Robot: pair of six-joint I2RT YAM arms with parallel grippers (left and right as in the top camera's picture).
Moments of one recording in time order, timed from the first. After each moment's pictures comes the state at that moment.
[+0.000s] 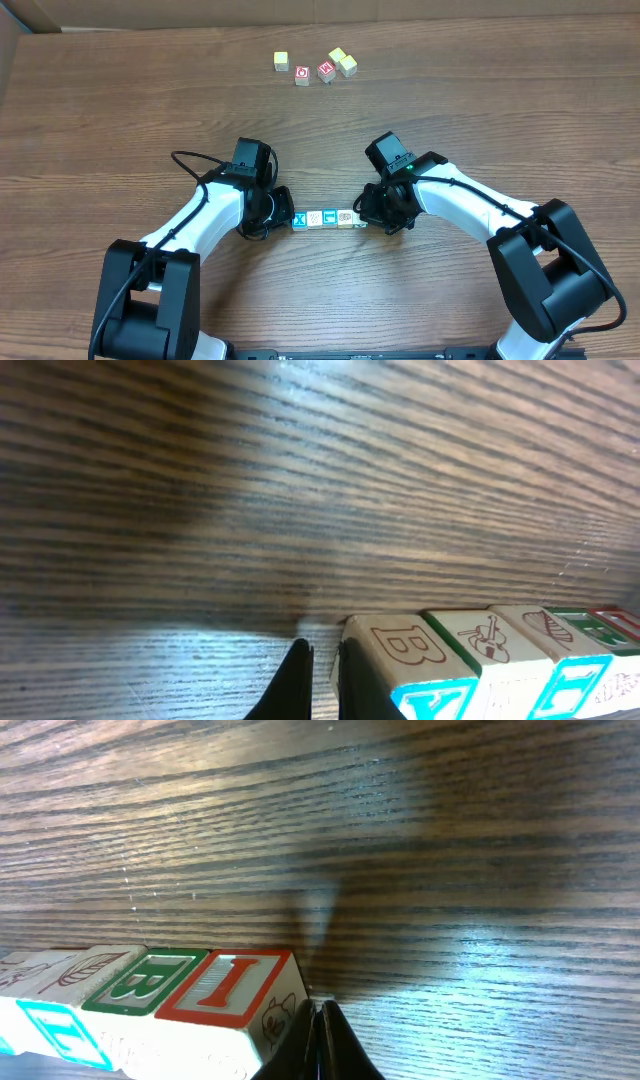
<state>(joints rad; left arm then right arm) -0.22 1.67 0.88 -0.60 0.27 -0.50 0.55 1.86 1.10 -0.67 -0.28 0.75</state>
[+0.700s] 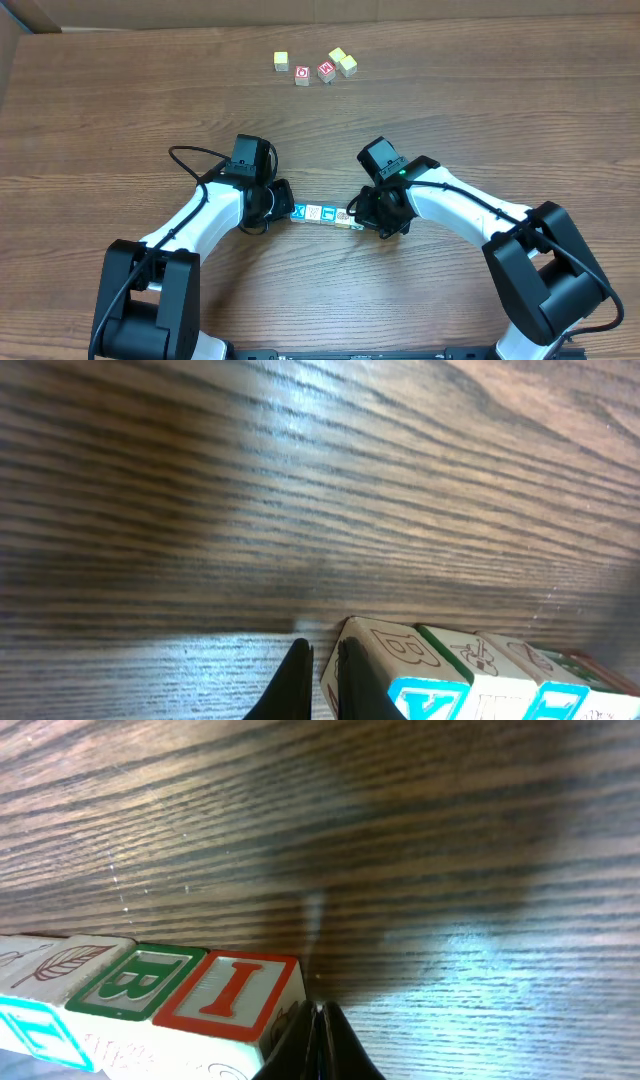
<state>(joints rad) -0.22 1.67 0.88 -0.51 0.24 -0.50 0.60 1.86 1.10 -0.67 -0.24 0.88</state>
